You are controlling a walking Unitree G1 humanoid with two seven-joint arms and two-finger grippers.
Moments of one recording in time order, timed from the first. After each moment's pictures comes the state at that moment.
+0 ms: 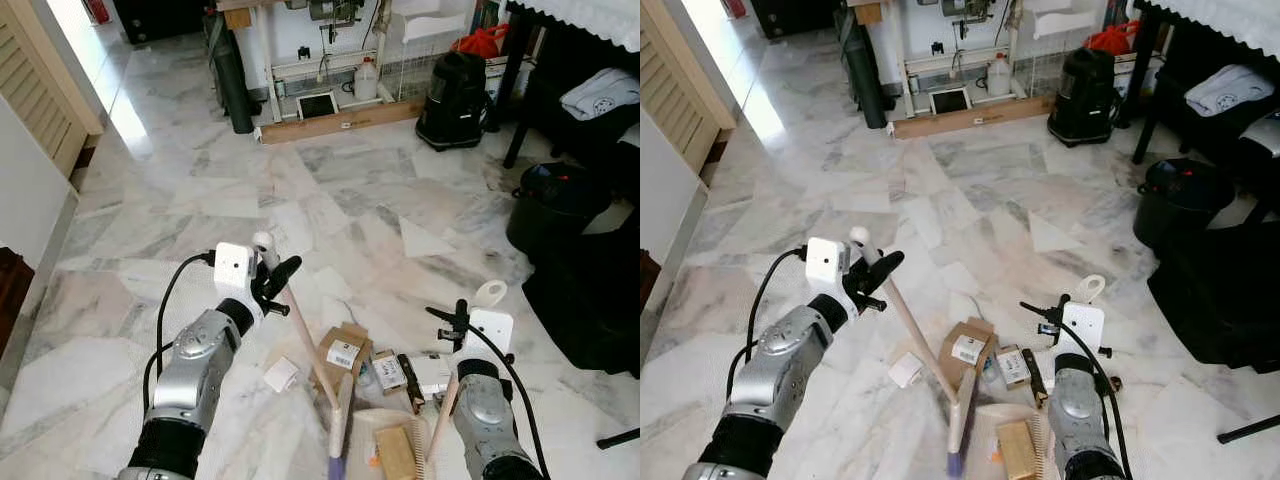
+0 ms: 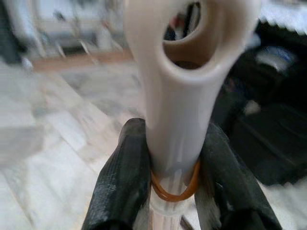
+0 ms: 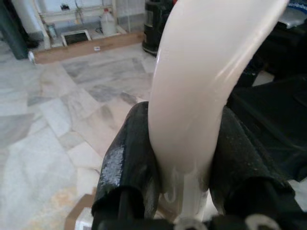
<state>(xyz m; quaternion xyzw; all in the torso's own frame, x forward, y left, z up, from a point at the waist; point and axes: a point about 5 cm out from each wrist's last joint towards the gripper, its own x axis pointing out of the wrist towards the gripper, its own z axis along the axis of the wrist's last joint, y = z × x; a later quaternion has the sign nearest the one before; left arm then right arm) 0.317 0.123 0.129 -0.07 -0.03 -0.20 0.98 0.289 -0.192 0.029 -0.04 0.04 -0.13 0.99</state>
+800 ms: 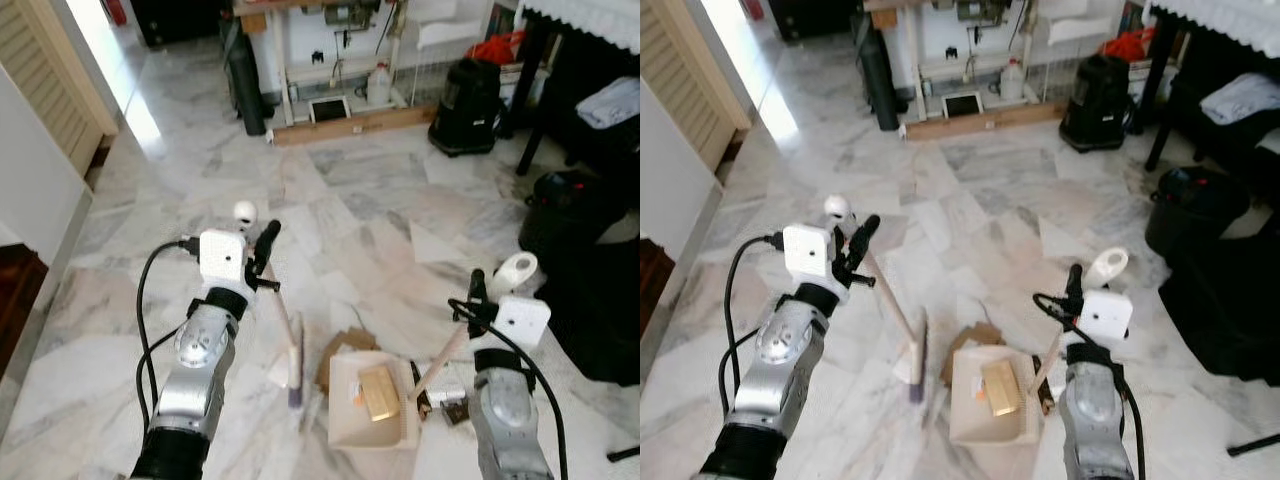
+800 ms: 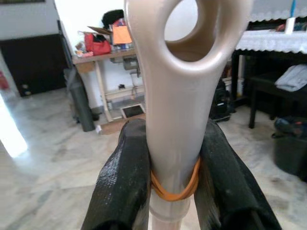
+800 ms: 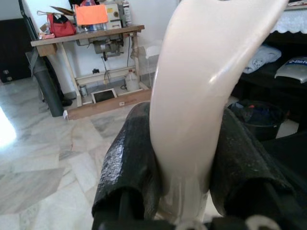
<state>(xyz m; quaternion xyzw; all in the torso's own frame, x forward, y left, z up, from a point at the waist) 0.310 0.132 0.153 0.03 -0.15 -0.10 0.98 0.281 -0.192 0.085 -0.02 -0.08 -0.10 0.99</state>
